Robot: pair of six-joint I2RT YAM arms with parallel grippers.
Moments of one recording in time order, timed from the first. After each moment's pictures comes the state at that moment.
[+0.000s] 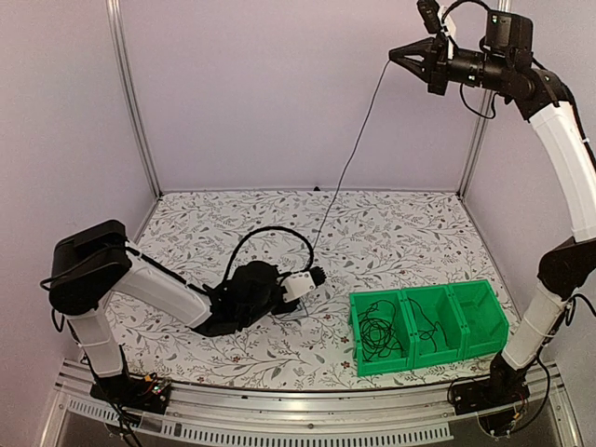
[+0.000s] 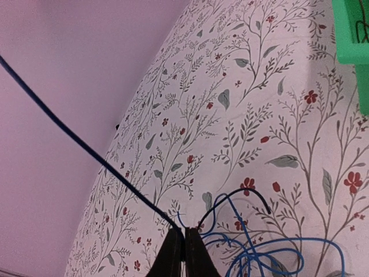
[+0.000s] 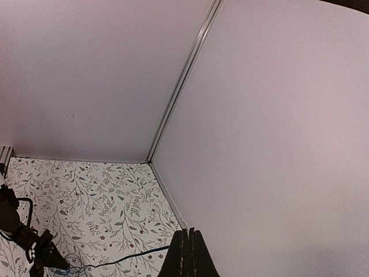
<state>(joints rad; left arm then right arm) -1.08 1.82 0.73 0.70 -0.49 0.66 0.39 1.72 2.37 -0.70 -0.66 -0.45</state>
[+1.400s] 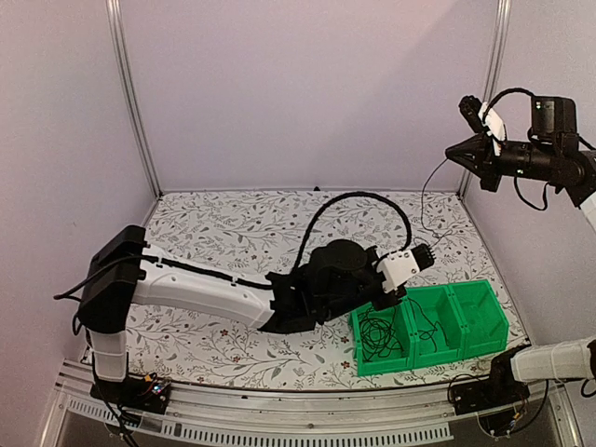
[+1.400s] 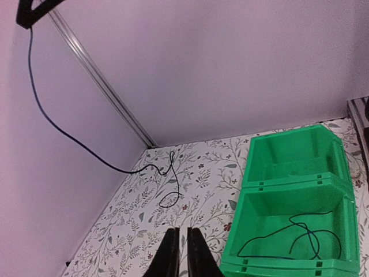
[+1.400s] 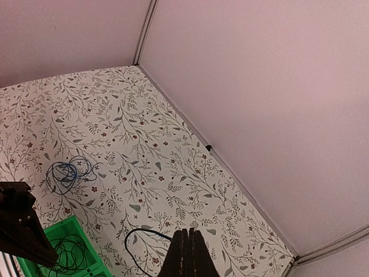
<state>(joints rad) -1.32 1.99 1.41 0.50 -0.32 0.48 0.24 1.14 1.53 -0.75 -0.51 -0.58</state>
